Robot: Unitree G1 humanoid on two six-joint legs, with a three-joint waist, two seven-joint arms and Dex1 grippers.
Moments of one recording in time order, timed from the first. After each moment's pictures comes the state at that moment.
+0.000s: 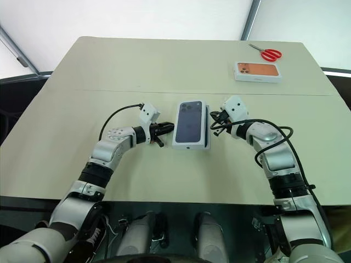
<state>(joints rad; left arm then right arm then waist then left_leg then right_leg) -0.68 0.18 -0.14 0.43 -0.19 0.39 -0.73 -0.50 -0.58 0.07 0.09 0.22 0.36 0.65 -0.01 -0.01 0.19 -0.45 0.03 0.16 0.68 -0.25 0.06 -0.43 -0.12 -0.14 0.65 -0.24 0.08</state>
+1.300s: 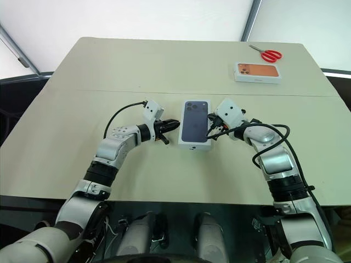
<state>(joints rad) -0.68 0.14 -0.11 0.38 -0.20 0.44 -0.71 -0.49 -0.59 0.10 0.04 0.06 0.33 0.69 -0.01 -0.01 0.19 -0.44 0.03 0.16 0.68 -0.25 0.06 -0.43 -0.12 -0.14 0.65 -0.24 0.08</state>
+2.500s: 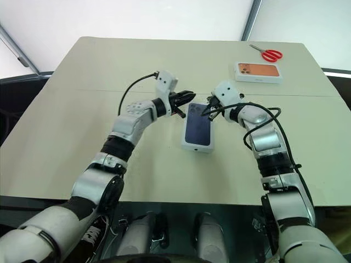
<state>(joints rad) -1.03 0.00 -0.06 0.82 -0.16 0.22 -0.63 -0.74 -0.49 0.10 0.43 -0.02 0.21 0.60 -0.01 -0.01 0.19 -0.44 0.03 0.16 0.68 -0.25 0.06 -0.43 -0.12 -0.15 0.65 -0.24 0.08</state>
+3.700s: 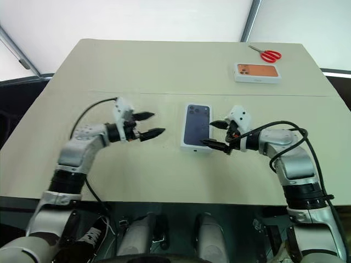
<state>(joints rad) -0.54 0.45 0.04 0.13 -0.34 0.44 -0.96 -0.38 -0.70 -0.05 -0.08 0.38 0.53 1.05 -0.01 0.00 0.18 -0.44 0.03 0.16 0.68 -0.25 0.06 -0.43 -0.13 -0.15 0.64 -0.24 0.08</state>
